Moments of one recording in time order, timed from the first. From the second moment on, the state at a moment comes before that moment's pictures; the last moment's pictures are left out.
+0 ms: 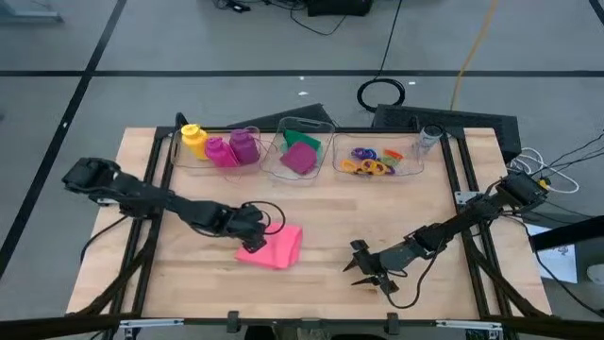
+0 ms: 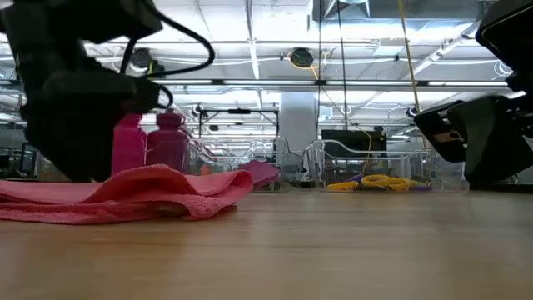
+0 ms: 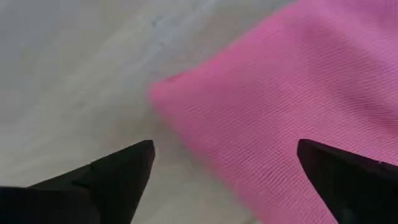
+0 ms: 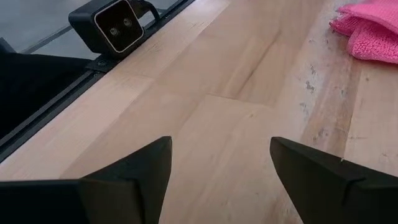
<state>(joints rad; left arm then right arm) -0.32 1.59 0.87 -0.56 -0.13 -1.00 0.60 1.76 0.68 0.61 0.05 0.20</state>
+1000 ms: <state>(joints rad) -0.32 1.60 0.71 -0.26 -0.05 -1.02 0.60 1.76 0.68 0.61 0.05 0.20</state>
